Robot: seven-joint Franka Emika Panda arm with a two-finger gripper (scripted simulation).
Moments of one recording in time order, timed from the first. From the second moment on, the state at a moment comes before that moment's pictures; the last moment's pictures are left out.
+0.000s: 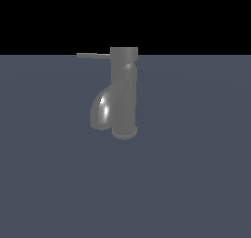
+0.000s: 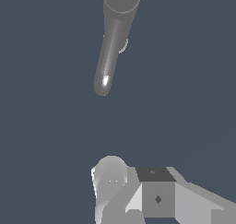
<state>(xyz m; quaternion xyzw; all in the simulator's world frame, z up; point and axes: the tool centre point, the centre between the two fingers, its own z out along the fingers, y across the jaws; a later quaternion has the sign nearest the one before) -0.259 0.000 0.462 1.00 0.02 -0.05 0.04</state>
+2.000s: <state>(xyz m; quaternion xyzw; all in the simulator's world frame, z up) -0.111 0.041 0.429 0.94 -0.33 -0.05 -0.02</state>
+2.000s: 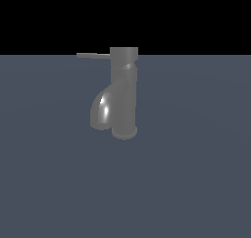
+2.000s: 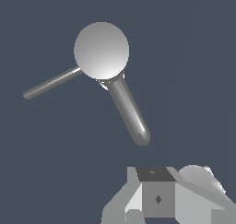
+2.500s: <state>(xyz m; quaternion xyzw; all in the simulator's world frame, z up) -0.062 0.058 0.404 0.89 -0.44 -0.05 -0.02</state>
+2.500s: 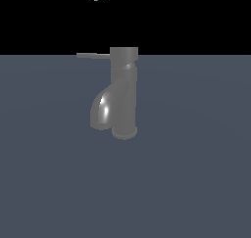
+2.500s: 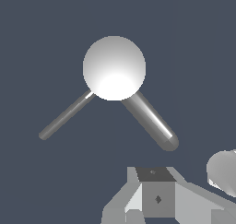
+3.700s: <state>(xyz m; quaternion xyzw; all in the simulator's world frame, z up) 0.042 0.102 0.323 0.72 -0.69 -0.03 0.00</state>
